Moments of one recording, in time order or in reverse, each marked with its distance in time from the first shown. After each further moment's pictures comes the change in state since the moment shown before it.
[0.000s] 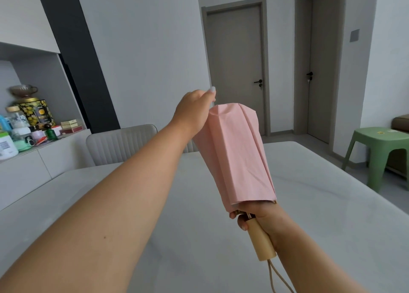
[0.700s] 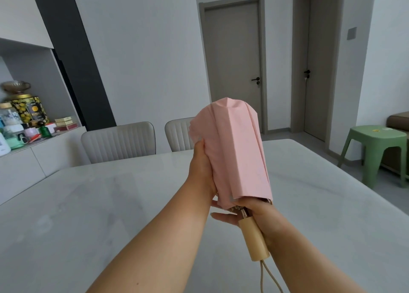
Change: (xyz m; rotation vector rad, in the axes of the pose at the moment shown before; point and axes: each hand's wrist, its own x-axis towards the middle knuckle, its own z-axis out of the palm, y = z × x) left_hand -0.056 -0.081 0.086 -1.061 -0.093 -0.621; right_hand -0.001 0.002 0.008 0.273 -0.022 -0.054
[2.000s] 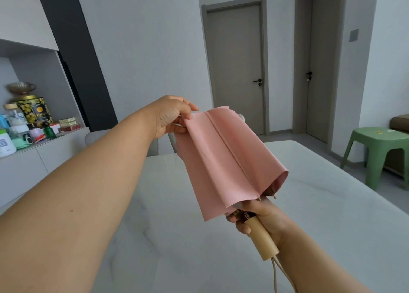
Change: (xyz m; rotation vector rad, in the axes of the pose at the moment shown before) left_hand -0.016 0.157 -0.006 0.857 -0.050 0.223; right_hand 0.009 0.007 -0.013 -0.017 -0.189 0.035
